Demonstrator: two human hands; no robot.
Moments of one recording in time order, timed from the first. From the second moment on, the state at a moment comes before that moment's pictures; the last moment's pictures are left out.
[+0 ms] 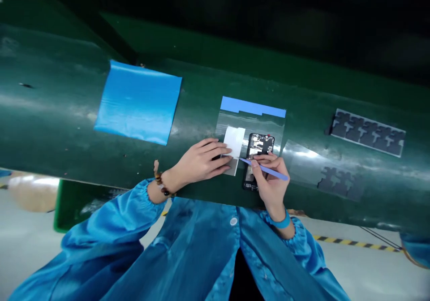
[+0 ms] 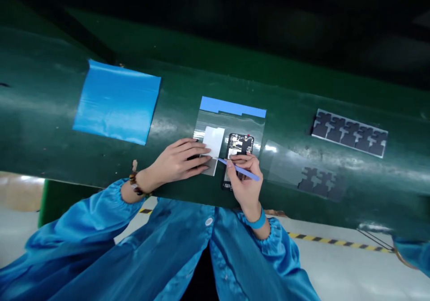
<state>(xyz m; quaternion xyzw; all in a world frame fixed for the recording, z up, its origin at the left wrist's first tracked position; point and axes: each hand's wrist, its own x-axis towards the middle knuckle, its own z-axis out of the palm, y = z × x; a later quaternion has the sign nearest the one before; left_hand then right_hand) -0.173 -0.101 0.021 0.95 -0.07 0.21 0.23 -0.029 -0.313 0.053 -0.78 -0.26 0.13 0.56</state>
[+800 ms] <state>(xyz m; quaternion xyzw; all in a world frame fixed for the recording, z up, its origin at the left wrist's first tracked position) -0.169 -0.136 0.031 0.90 -0.13 0.23 0.33 -0.021 -0.375 0.085 -0.79 -0.23 0.16 0.54</state>
